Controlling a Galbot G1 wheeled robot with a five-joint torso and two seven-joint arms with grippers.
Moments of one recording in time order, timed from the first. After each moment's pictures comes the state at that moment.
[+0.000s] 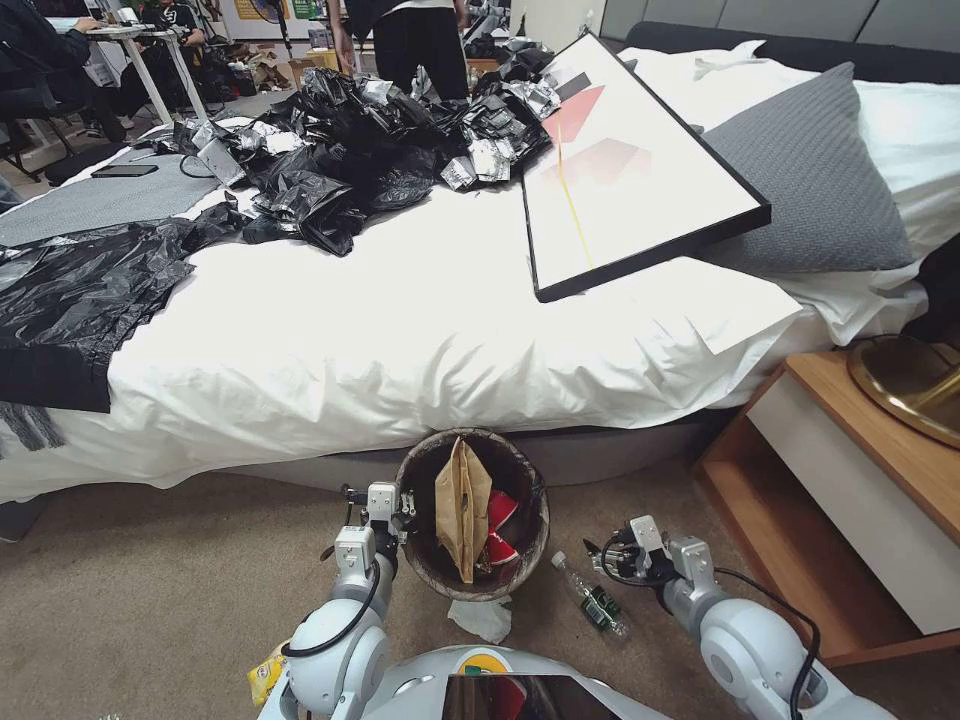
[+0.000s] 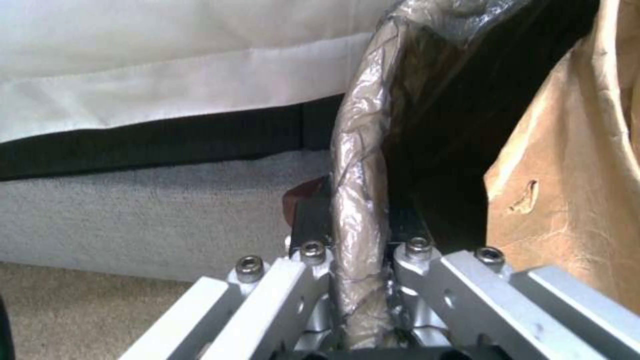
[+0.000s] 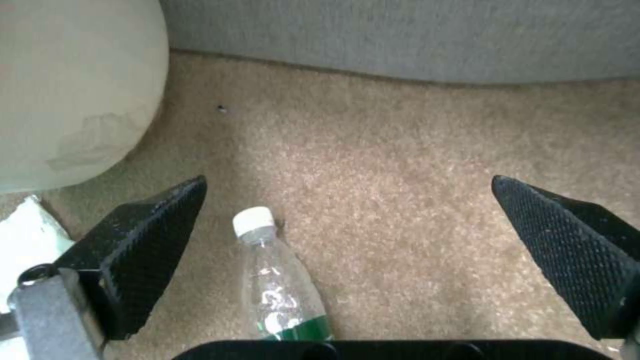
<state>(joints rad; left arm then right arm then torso) 1.63 -1.38 -0.27 -2.13 -0.20 0.35 -0.25 -1.64 0.86 0.39 1.97 0.61 -0.45 0.13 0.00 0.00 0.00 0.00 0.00</state>
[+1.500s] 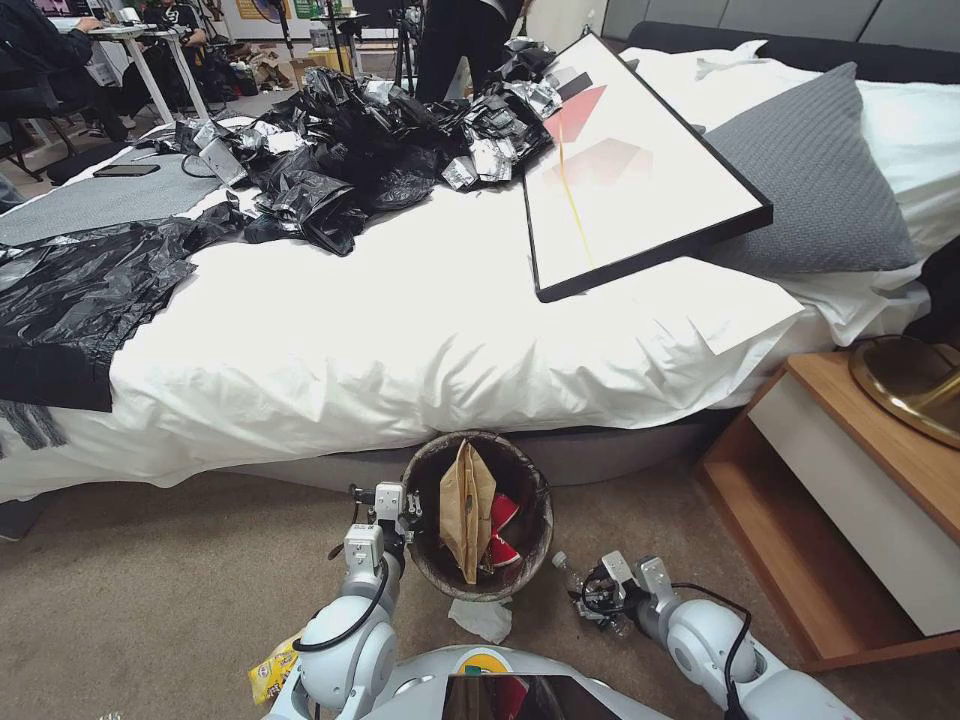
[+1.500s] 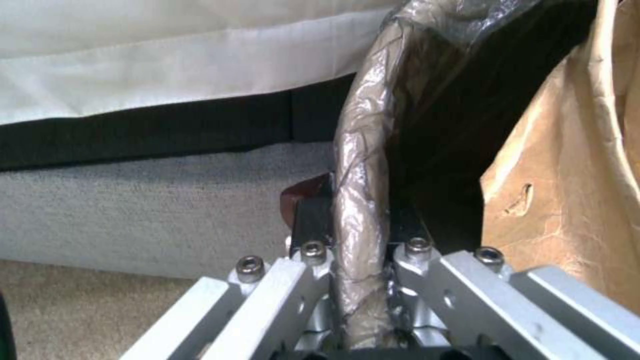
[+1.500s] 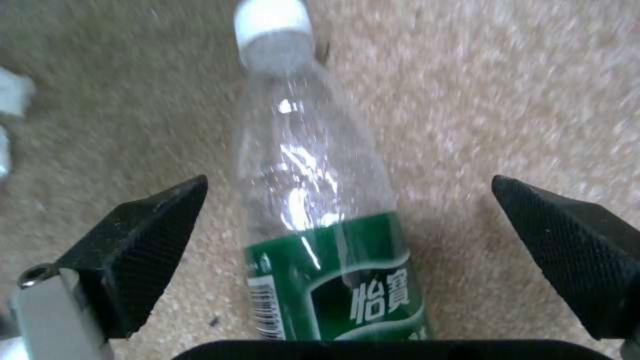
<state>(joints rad) 1.61 -1.41 -0.25 -2.10 -0.18 0.36 -0.25 -1.46 0.89 0.18 1.66 0.54 -0.51 -0.01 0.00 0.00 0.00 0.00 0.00</state>
